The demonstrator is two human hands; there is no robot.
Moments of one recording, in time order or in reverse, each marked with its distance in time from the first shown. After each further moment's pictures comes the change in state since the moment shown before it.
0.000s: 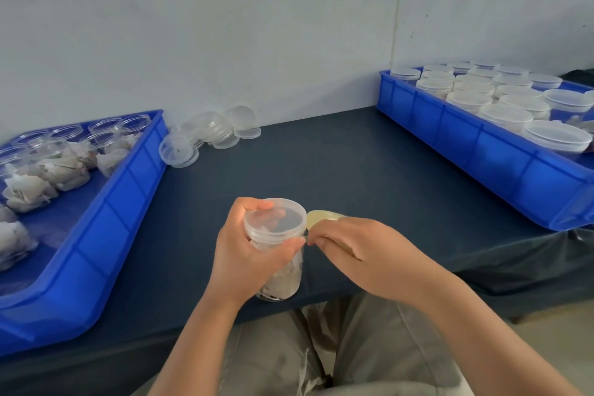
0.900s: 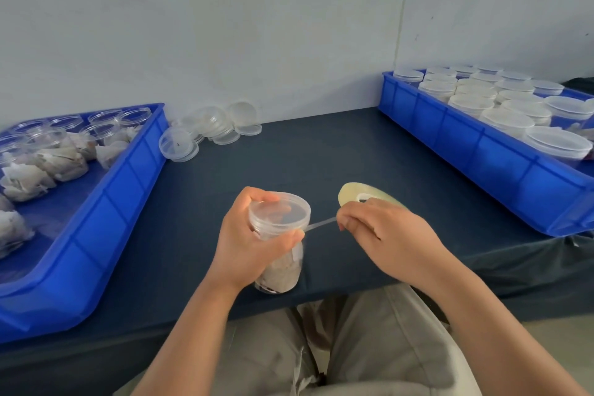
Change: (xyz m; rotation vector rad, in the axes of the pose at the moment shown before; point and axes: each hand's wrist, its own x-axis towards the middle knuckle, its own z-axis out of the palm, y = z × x) left_hand 0.014 -0.010 0.003 -0.112 -0.074 -0.007; right_hand 0.001 0.030 -0.012 -0.172 0.147 0.154
